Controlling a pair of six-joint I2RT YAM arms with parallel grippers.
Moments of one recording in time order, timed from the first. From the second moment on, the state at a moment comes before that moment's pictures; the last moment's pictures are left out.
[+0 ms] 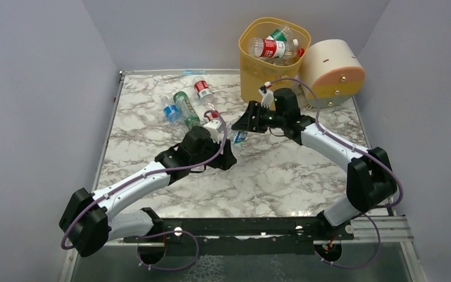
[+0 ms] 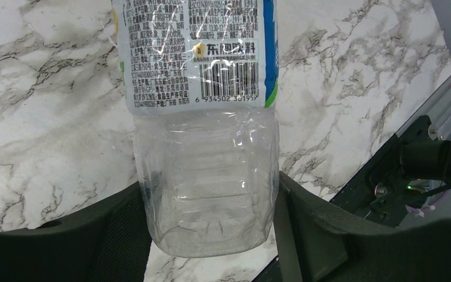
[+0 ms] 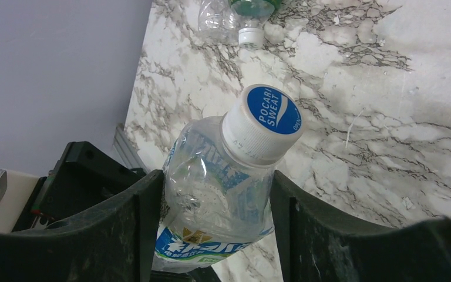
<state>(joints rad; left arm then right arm) -0.77 1.15 0.74 -0.18 0.14 -0.46 0.50 1.56 1.08 -0.02 -0.55 0.66</state>
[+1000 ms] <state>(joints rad) -0.77 0.87 1.01 -0.38 0.05 -0.45 0.18 1.63 1.79 -0.23 -0.41 0.55</state>
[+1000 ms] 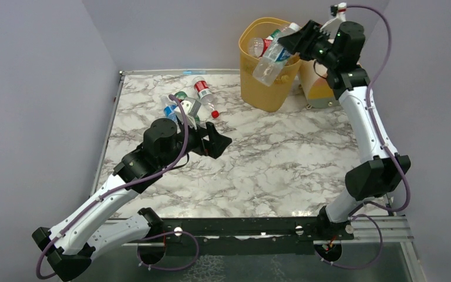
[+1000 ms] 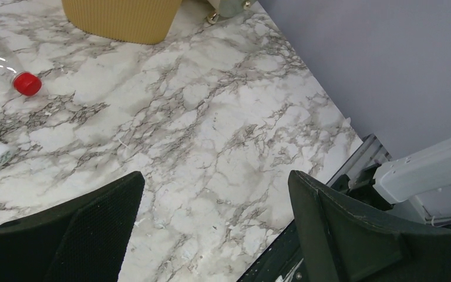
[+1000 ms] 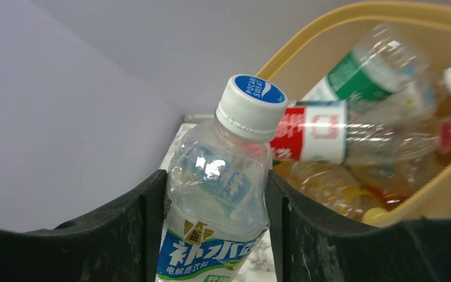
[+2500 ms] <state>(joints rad) -0.77 0.87 0.93 -0.48 -0.04 -0.48 0.02 1.96 1.95 0.10 -0.37 0.50</state>
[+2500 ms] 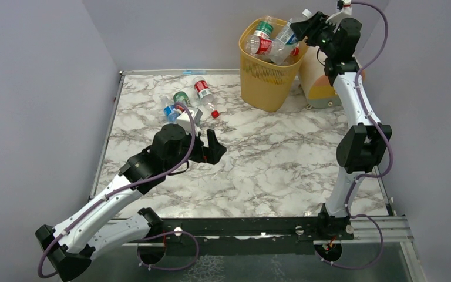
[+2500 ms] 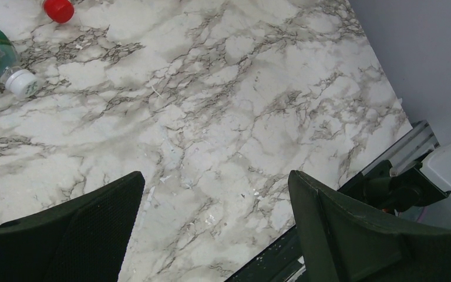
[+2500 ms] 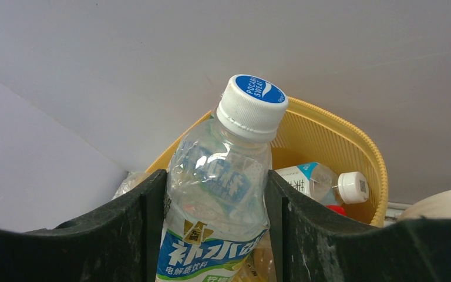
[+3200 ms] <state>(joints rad) -0.77 0.90 0.78 -0.38 -0.03 -0.51 0.02 1.98 1.95 0.10 -0.41 0.49</state>
